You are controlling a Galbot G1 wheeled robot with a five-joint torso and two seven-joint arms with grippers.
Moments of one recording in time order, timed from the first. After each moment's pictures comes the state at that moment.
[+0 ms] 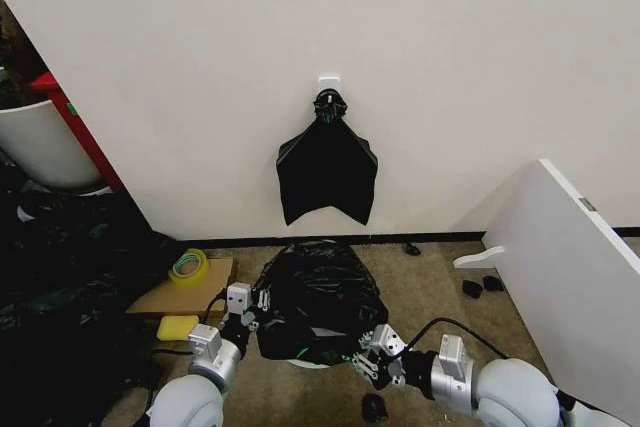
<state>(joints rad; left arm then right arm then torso) 1.42 -0.92 -0.11 -2.05 -0.59 -0.01 -0.31 -1.35 0.66 0.05 2.16 0.49 -0.23 -0.36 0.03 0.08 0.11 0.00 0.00</state>
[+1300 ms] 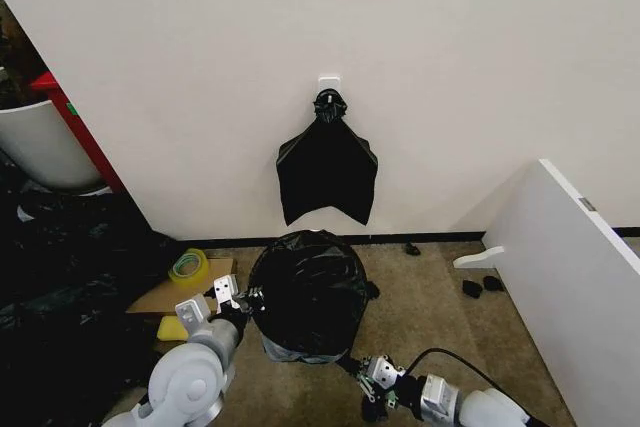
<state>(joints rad) 1.32 -0.96 -0.19 -2.14 -1.25 0.23 -0.67 -1.39 0.83 -0.01 1.88 0.11 0.03 -0.33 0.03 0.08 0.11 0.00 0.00</state>
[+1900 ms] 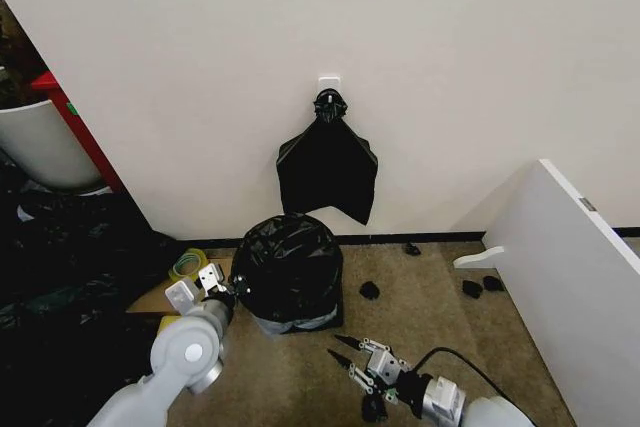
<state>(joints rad) 1.21 -0.99 -0.21 -2.02 -1.33 0.21 -0.76 -1.52 0.83 0.07 2.03 0.19 0.11 -0.30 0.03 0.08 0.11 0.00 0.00</state>
